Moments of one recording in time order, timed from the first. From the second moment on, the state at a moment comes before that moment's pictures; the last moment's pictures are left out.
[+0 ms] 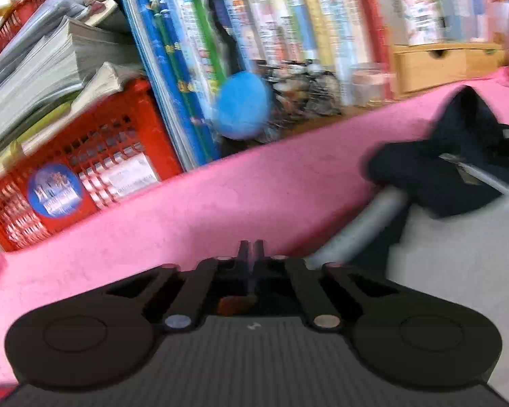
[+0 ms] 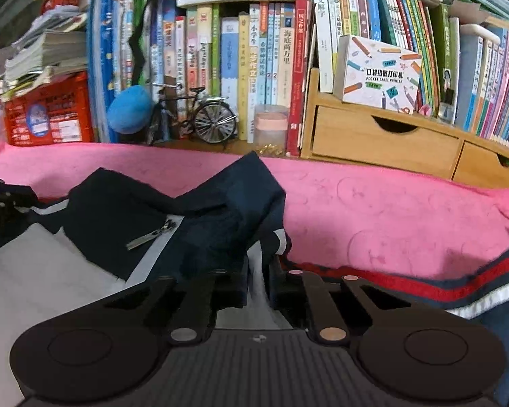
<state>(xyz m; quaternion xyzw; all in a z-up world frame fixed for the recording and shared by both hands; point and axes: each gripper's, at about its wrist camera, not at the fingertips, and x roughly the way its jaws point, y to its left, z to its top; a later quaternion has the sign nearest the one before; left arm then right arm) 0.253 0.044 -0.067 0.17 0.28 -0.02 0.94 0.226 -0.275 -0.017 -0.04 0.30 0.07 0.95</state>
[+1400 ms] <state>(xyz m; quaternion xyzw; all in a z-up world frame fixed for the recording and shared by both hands) 0.261 0.055 -0.056 0.17 0.29 0.00 0.94 0.186 -0.372 -0.008 0.02 0.30 0.04 0.95</state>
